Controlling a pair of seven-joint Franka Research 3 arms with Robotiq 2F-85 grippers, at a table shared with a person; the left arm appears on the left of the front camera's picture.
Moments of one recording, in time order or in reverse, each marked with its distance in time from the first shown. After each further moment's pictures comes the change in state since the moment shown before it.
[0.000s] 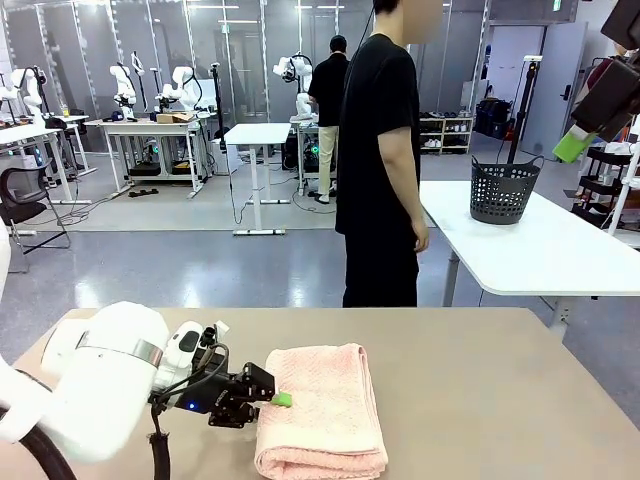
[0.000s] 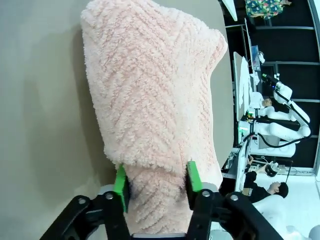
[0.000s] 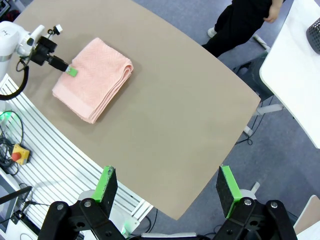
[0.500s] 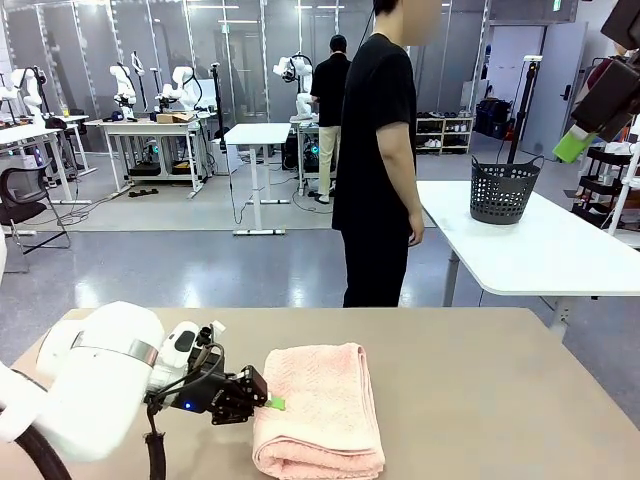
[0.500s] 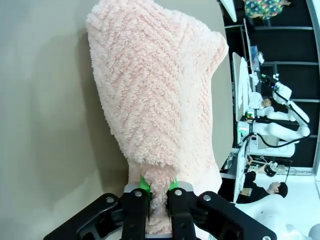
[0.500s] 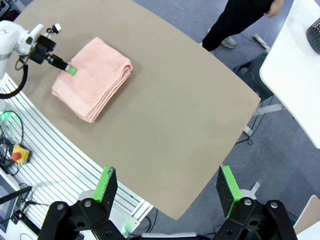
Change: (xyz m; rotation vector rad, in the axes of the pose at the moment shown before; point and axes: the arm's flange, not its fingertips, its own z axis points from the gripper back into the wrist) left arm 0.003 0.005 0.010 -0.011 -0.008 -0.005; right arm 0.000 0.000 0.000 0.000 0.000 0.000
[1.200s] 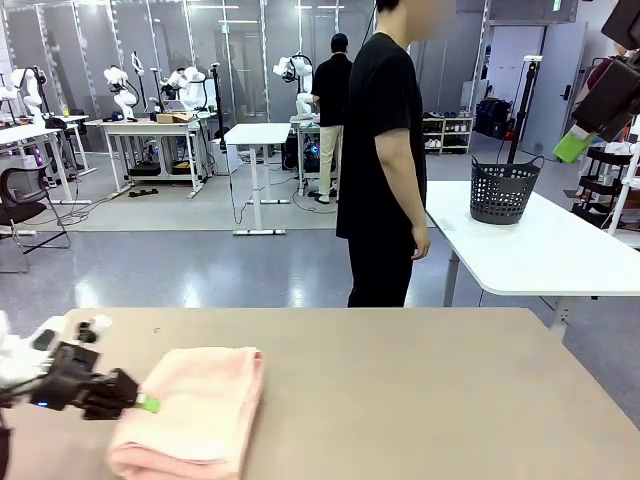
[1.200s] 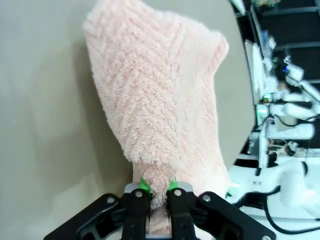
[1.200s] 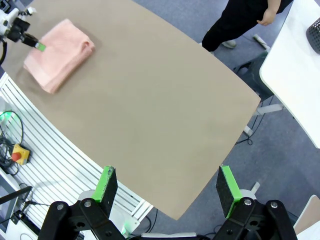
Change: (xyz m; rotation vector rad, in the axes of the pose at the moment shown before) left arm 0.018 0.103 0.177 0.077 0.019 -0.113; right arm 0.000 0.000 0.000 0.000 0.000 -0.001
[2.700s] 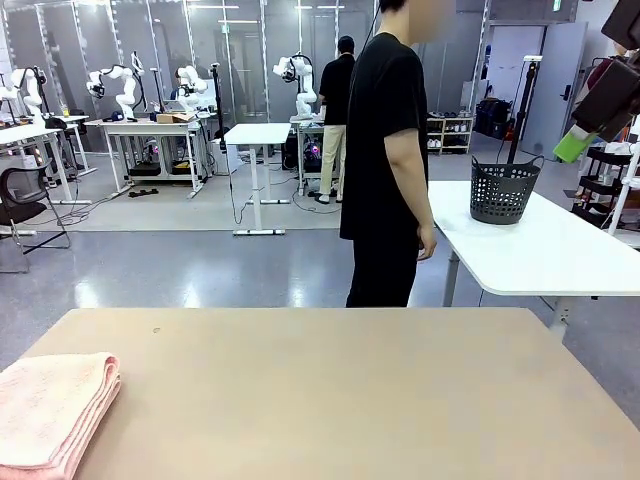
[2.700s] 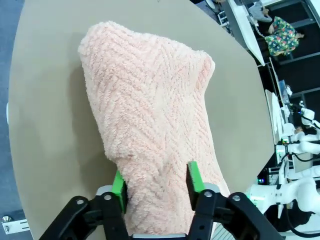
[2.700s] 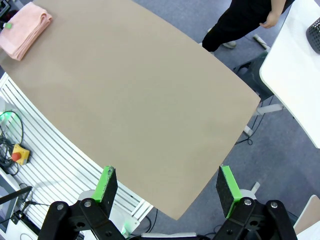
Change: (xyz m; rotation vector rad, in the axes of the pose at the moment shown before) left arm -0.059 0.115 0.206 0.126 -0.261 0.011; right arm 0.000 0.000 0.000 0.000 0.000 0.000
